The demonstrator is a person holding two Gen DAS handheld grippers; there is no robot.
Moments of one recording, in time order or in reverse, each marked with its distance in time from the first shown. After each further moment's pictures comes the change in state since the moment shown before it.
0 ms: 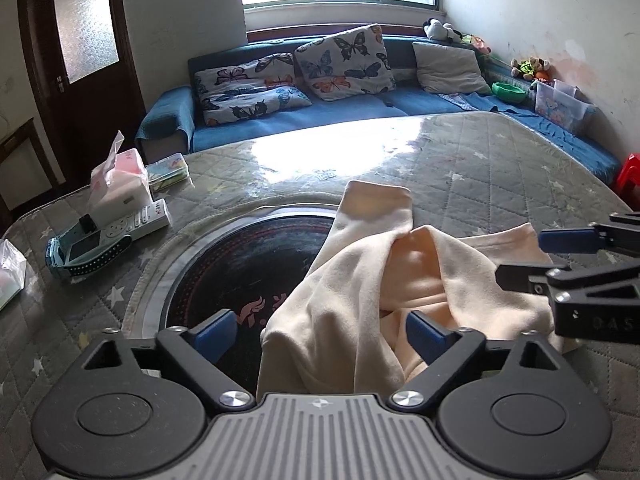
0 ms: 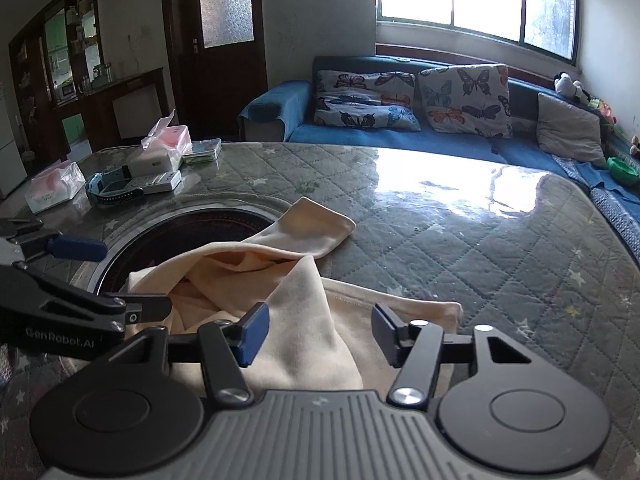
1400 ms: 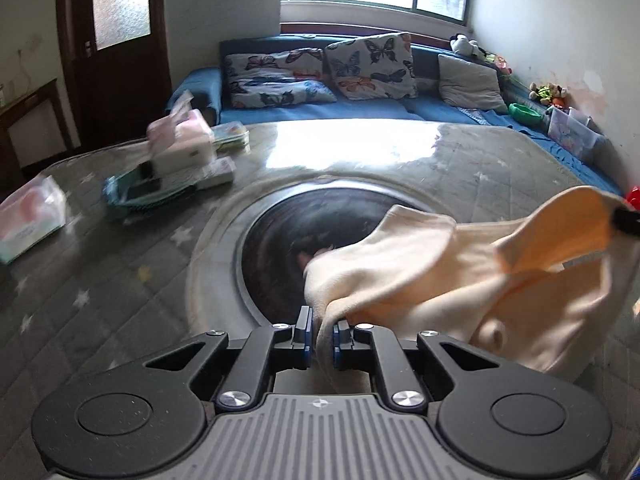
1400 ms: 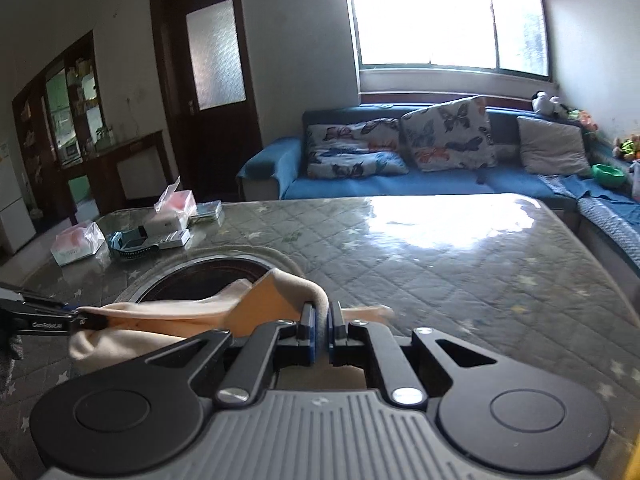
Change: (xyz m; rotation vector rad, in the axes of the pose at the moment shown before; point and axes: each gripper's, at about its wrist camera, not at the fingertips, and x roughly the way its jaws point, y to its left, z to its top) left arm -0.055 0.067 -0.050 -0.125 0.006 -0.009; right arm -0.103 -0.043 -0.027 0.089 -0.176 0.013
